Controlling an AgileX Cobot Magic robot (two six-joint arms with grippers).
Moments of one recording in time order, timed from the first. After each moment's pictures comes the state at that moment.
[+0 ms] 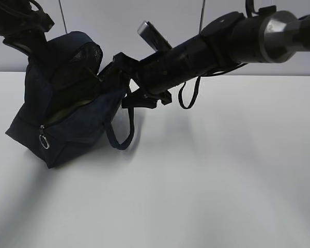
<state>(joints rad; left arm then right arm) -0.17 1.93 -1.83 -0.32 1.25 0.29 0.41 2.13 -1.64 1.18 0.79 -0.49</state>
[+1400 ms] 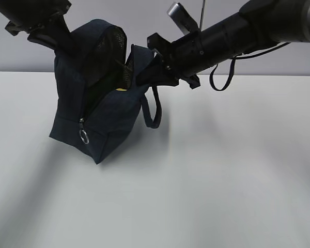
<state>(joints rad) -0.18 1.93 -1.83 -0.56 1.24 0.29 0.28 2.07 -1.63 1.14 0.95 -0.53</state>
